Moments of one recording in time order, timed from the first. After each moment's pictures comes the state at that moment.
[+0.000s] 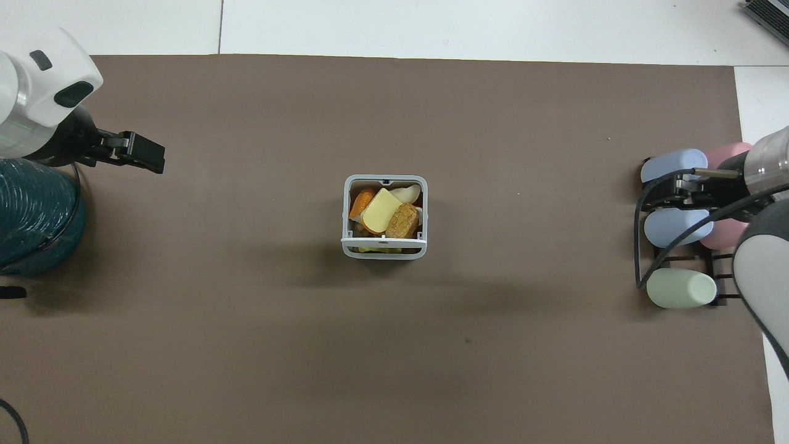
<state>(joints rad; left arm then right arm) -0.15 0.14 0.00 -1.46 -0.03 1.64 0.03 0.03 -0.03 0.01 -1.71 -0.03 1.68 0.21</state>
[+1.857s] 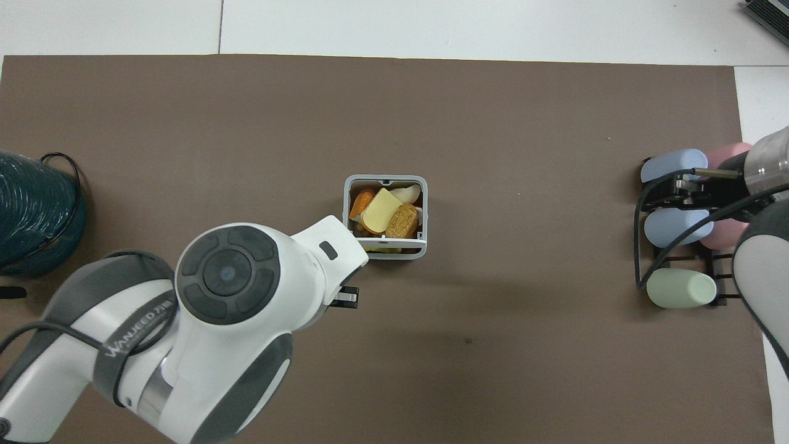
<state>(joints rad) -0.66 -0.10 -0.02 -1.99 -0.07 1.88 -0.50 0.03 -0.03 0.01 -1.71 -0.03 1.68 0.21</state>
